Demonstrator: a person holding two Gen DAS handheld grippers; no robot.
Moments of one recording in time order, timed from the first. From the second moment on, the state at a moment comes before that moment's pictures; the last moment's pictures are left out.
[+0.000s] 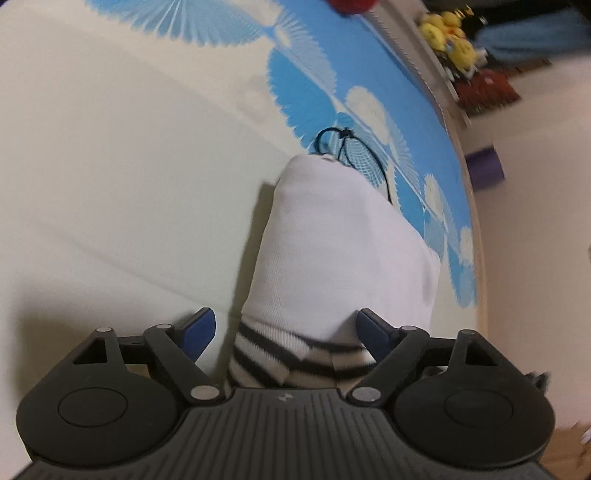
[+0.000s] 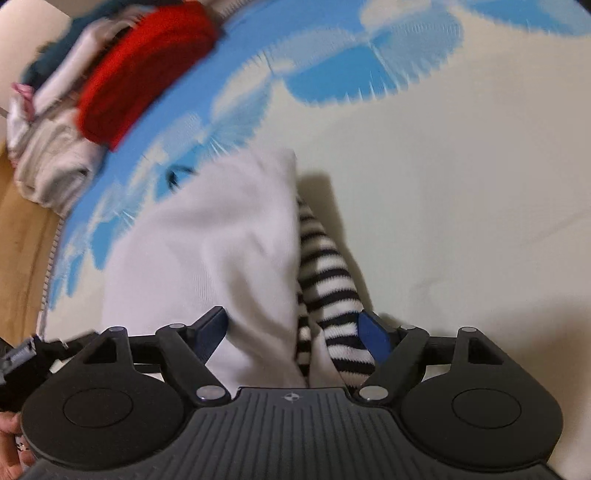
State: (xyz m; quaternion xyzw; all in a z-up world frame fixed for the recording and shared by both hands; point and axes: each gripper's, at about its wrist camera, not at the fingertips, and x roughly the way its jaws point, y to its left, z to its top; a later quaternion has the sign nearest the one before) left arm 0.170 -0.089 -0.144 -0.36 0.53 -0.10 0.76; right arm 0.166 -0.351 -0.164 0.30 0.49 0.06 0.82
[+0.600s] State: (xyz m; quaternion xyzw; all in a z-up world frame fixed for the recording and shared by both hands) left arm 0.186 -0.078 -0.077 -0.30 0.50 -0.13 0.80; right arm 0.182 -0.303 -0.126 0.32 0.40 0.13 0.85
